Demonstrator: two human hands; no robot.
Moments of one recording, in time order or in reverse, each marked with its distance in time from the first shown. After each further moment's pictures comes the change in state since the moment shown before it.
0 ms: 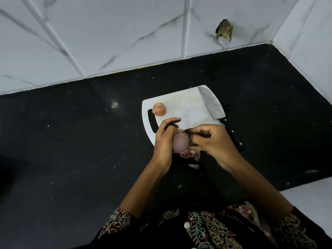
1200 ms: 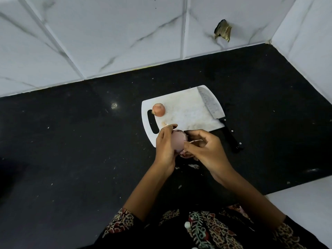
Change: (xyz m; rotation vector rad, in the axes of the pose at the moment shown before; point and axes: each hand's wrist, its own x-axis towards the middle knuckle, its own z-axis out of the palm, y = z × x) left_hand 0.005 -0.013 0.003 -0.080 0.179 -0.246; right_hand -0.010 0.023 0.012 -0.029 0.079 0.009
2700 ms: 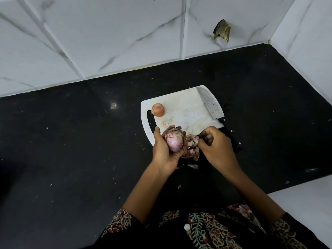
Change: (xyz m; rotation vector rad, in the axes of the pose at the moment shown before) left_hand -0.004 0.008 0.001 -0.442 0.017 -0.271; right_hand 0.019 0.016 -0.022 -0.544 0.215 -0.191
